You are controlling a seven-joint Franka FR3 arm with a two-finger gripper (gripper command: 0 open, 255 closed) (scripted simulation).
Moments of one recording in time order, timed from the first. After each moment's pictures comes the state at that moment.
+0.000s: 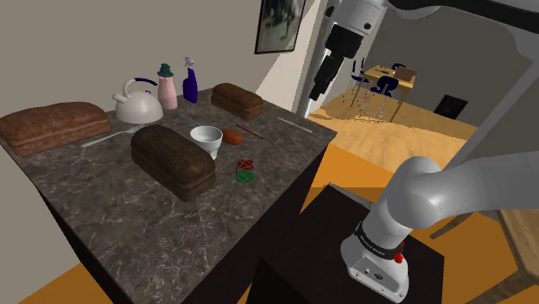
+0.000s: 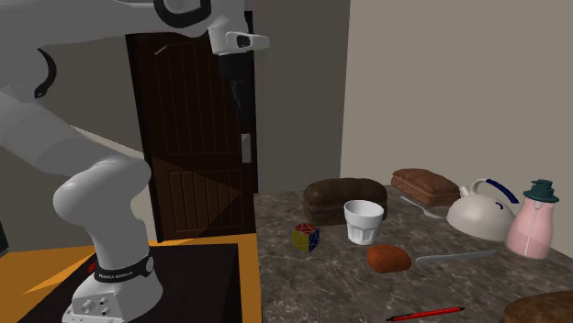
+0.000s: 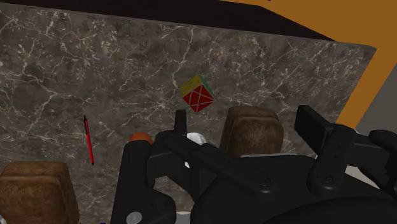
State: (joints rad) arm 0.02 -0.83 0.06 -2.31 0.12 1.62 -0.17
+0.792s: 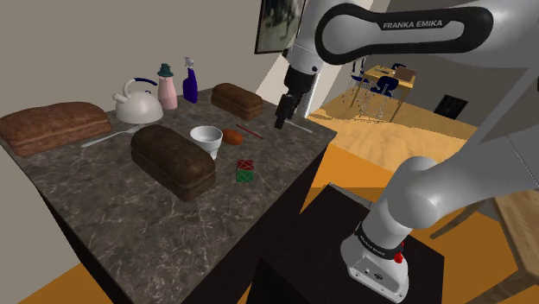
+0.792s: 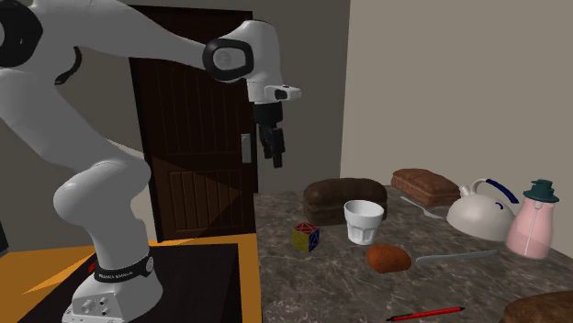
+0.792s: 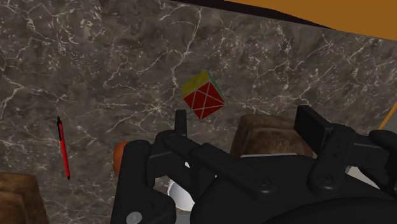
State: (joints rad) arm 0.03 -0.60 0.12 -2.43 0.11 1.93 -0.18
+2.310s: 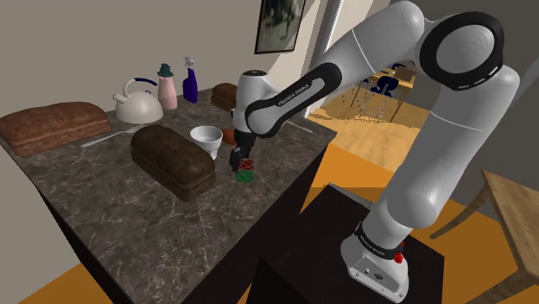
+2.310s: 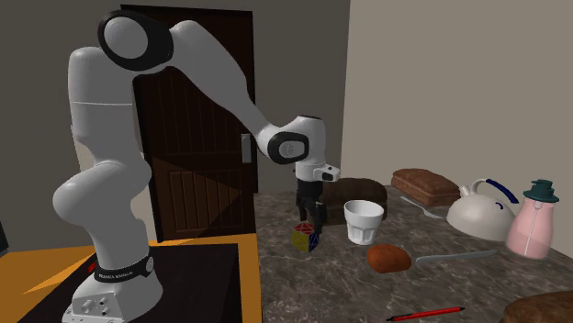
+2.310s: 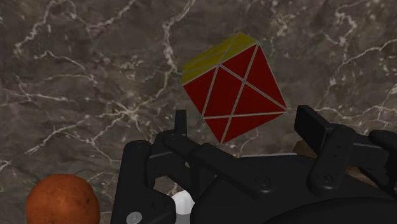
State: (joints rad) arm 0.02 0.08 0.20 -2.35 -0.06 2.45 -0.08
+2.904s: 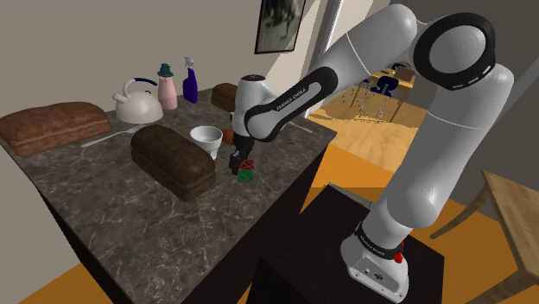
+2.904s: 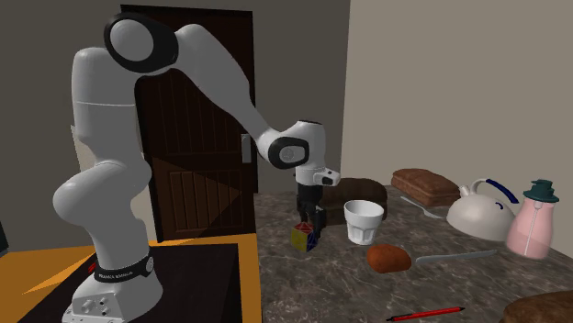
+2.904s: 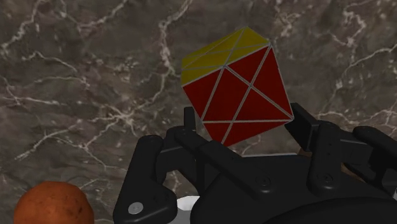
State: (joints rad) arm 0.02 0.11 0.20 -2.35 -0.07 2.48 -0.07
